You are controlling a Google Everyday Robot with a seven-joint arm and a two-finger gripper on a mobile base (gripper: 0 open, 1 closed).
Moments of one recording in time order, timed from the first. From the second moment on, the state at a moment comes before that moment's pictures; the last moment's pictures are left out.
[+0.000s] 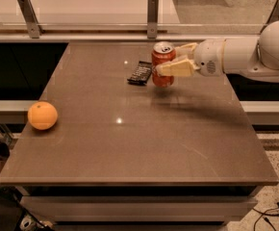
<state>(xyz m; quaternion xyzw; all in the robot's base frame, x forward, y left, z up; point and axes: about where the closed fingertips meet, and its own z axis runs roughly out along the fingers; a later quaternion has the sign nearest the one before) 0.641 -0.093 0.917 -0.44 0.68 0.26 0.52</state>
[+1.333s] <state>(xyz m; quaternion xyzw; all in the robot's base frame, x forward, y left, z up) 0.579 -0.012 0.923 -0.49 0.64 0.33 0.49</state>
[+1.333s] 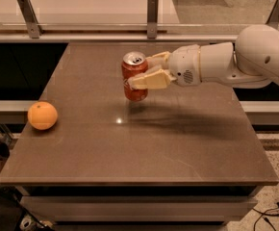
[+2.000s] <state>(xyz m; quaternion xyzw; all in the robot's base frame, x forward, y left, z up) 0.586 -0.003 0.911 -0.49 0.65 0.35 0.47</state>
